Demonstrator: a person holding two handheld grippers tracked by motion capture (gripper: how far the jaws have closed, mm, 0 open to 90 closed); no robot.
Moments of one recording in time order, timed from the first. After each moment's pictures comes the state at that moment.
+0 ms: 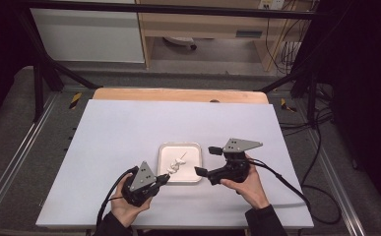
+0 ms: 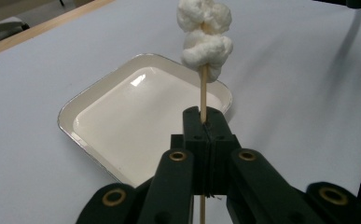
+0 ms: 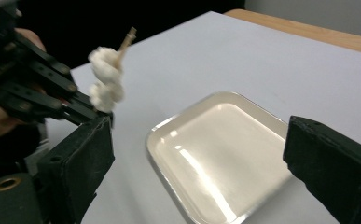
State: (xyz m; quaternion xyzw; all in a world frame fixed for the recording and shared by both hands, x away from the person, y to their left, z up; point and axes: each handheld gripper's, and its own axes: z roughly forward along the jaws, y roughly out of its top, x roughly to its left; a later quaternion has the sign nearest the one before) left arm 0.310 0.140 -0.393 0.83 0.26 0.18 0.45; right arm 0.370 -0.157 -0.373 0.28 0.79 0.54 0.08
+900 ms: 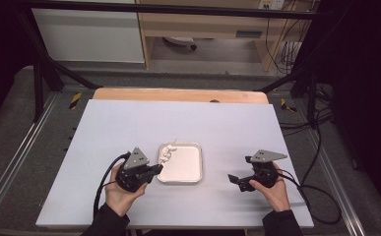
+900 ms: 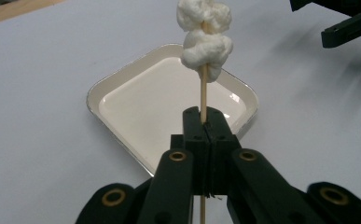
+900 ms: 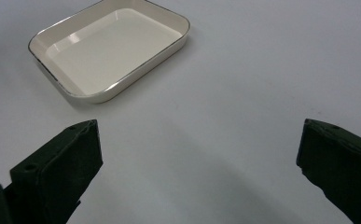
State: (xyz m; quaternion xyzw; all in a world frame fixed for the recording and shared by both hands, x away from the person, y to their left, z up) left arm 0.342 0.155 -0.375 0.83 0.34 0.14 0.43; right arm 0.367 -0.245 -0.427 0.36 0.81 0.44 0.14
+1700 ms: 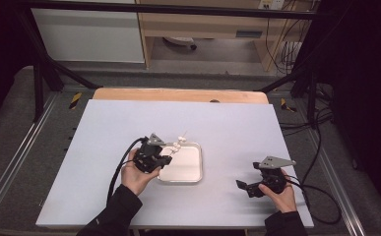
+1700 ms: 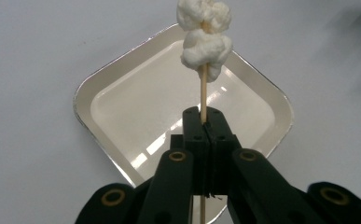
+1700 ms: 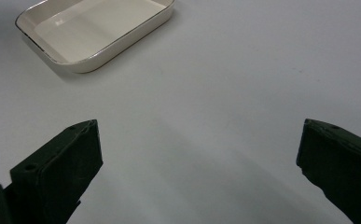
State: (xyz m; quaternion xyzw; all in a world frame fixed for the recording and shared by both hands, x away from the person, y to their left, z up) left arm 0.398 0.114 -0.387 0.85 0.38 0.09 0.35; right arm 0.356 -0.269 -0.440 0.37 0.81 0.43 0.14
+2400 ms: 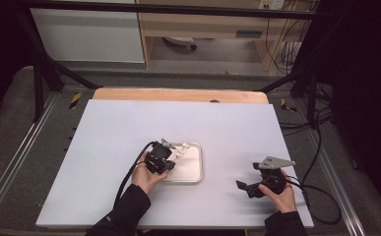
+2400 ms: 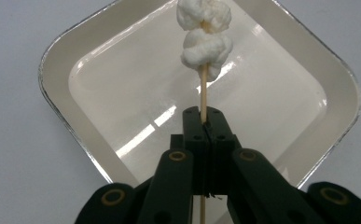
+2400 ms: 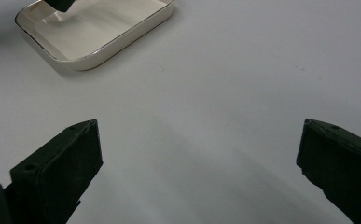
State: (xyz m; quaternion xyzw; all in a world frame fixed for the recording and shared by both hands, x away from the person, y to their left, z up) left arm 0.411 0.095 -0.423 0.87 0.40 0.09 0.28; right arm 0.356 -0.268 -0.441 0.37 0.81 0.43 0.14
